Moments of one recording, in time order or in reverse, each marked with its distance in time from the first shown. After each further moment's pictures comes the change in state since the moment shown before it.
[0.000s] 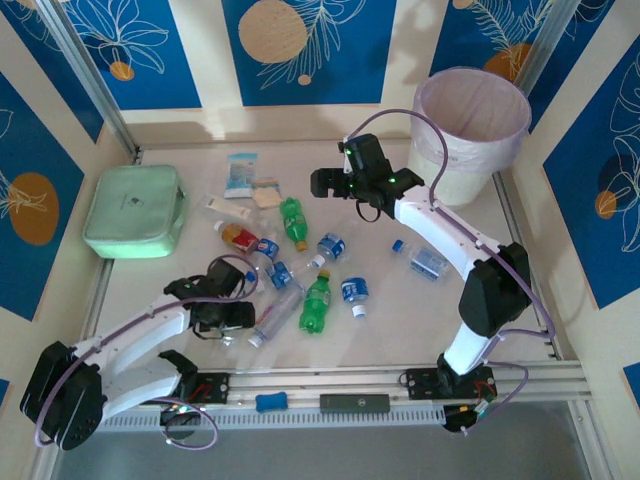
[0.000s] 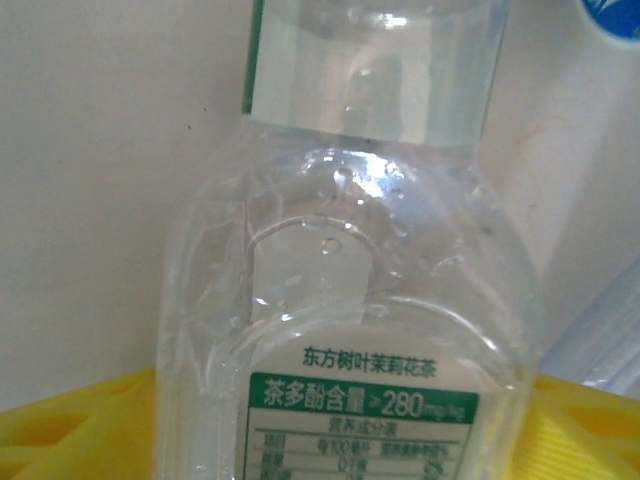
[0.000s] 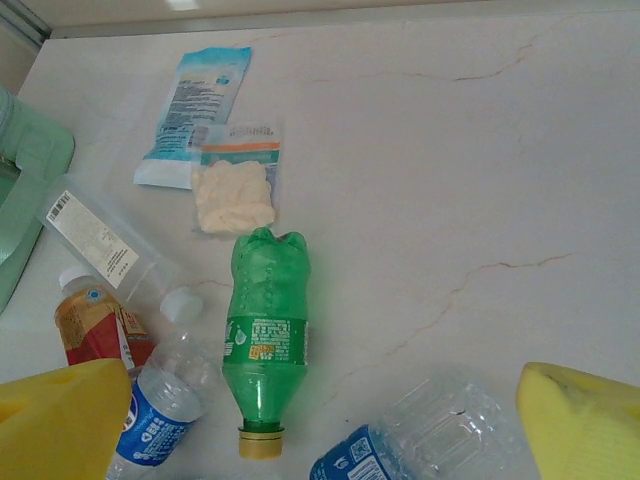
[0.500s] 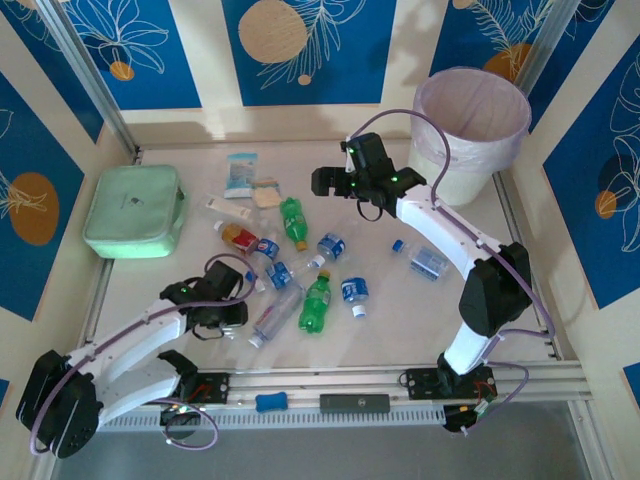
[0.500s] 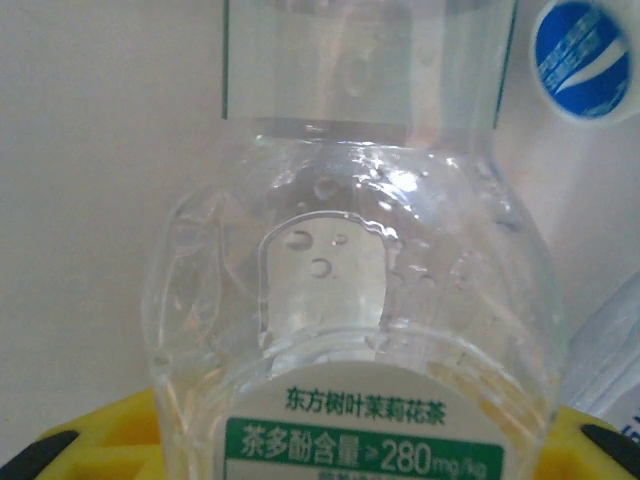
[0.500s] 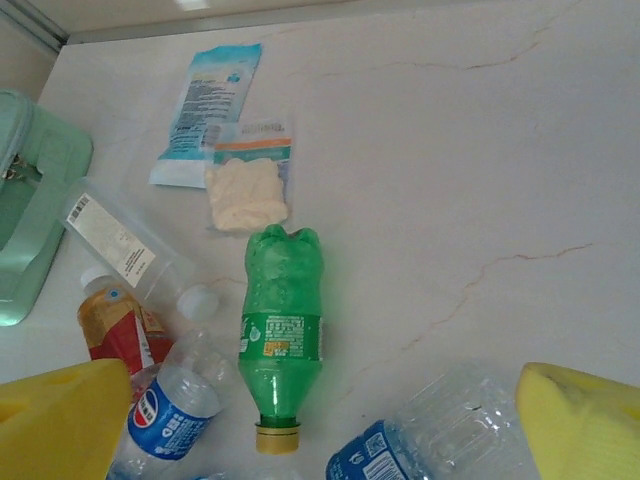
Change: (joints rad) left arm -0.003 -0.063 -0.003 0.038 -0.053 -0.017; right arm -0.021 0.000 0.000 0.000 -0.060 0.036
